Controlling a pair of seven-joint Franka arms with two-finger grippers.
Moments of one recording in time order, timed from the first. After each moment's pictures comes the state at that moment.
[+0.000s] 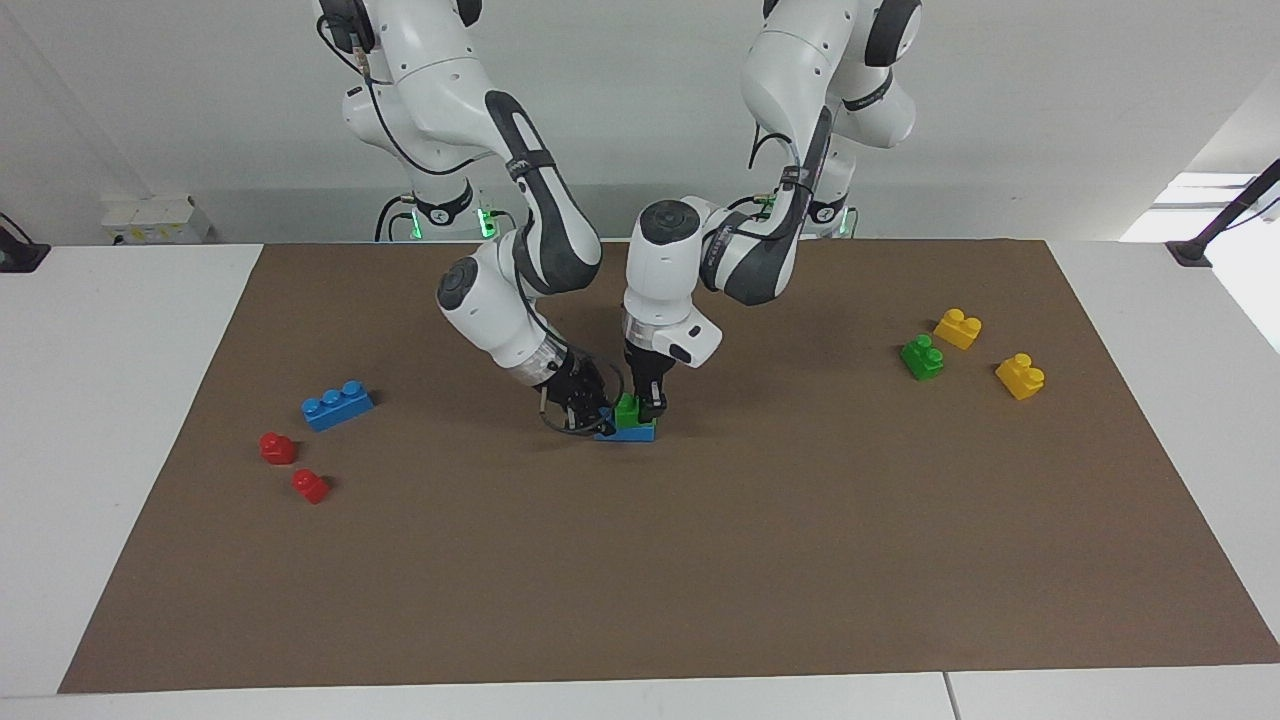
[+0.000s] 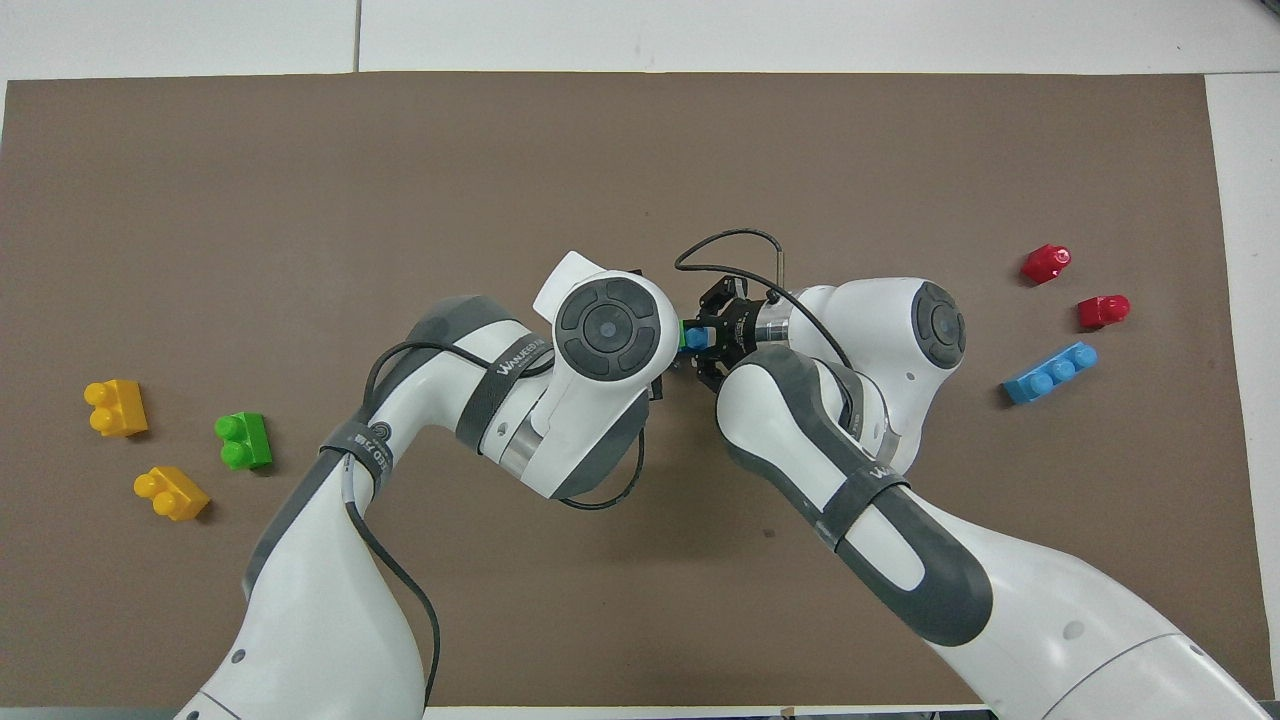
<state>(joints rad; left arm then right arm) -0.70 0.39 0.01 -1.73 0.02 2.29 -2.36 0.43 0.36 0.03 -2.01 0.83 2.58 1.41</state>
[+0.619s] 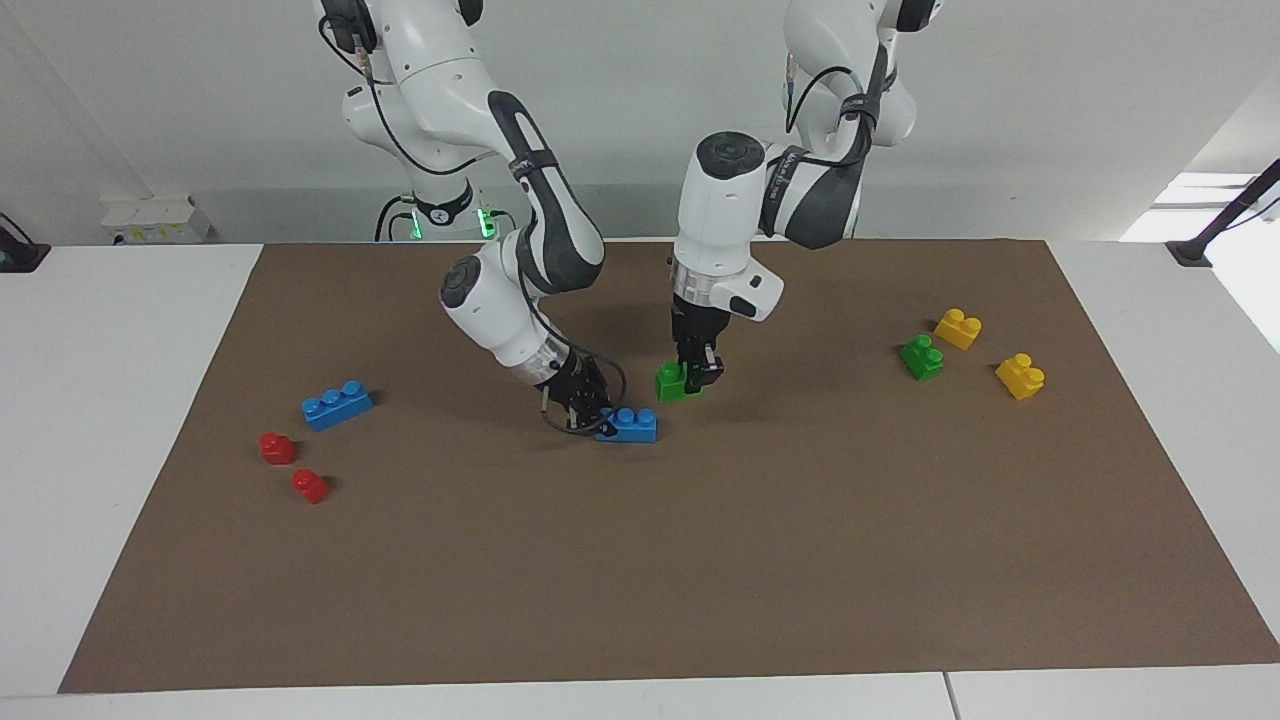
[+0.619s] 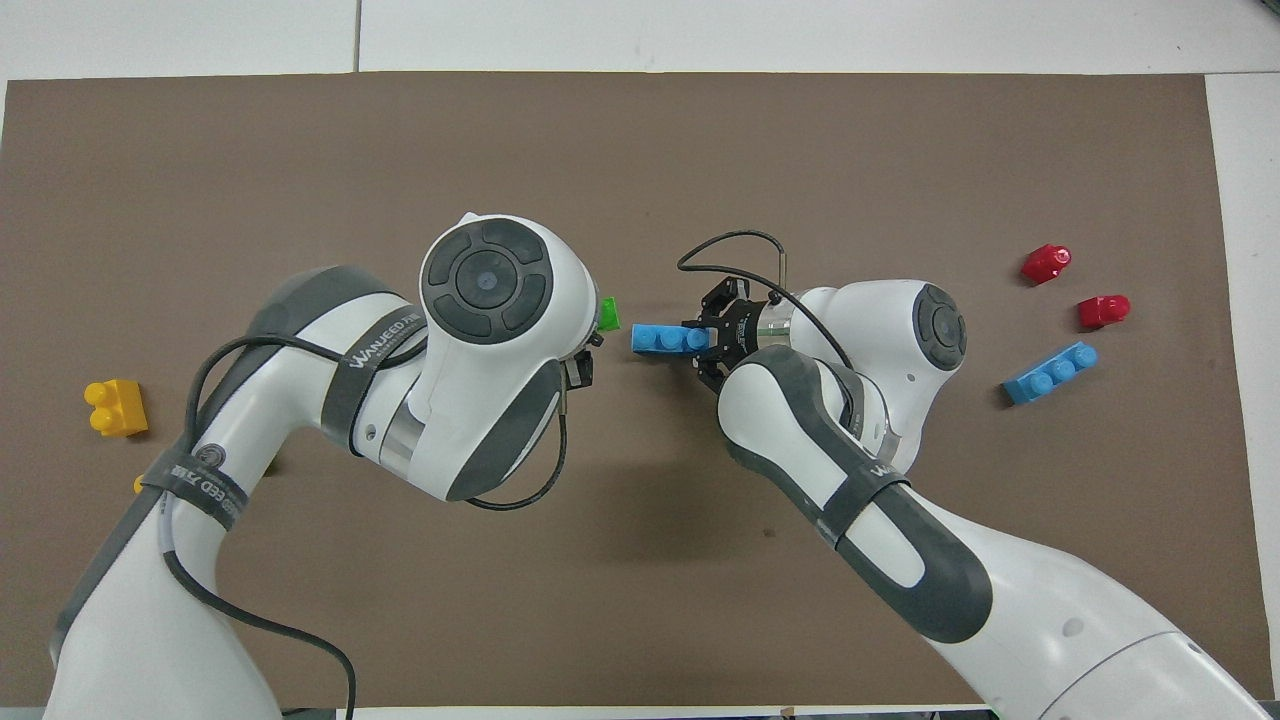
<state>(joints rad) -0.59 0.24 0.02 -1.75 0.02 2.07 -2.20 0.42 0.36 0.02 -2.00 0.84 2.55 1.41</state>
